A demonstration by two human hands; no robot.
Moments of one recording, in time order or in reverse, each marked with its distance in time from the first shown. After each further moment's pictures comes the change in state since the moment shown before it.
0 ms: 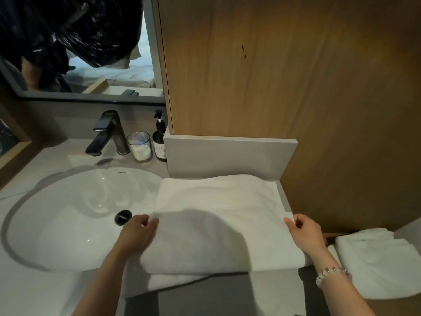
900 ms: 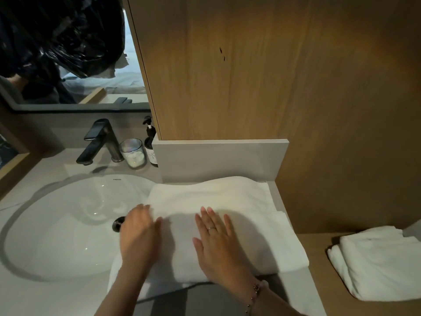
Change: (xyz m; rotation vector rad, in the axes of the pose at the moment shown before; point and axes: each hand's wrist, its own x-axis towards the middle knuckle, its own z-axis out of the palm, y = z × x) left_hand -0.029 0.046 0.022 0.441 0.352 0.287; right_hand -0.084 -0.099 0.103 -0.573 -0.117 -0.681
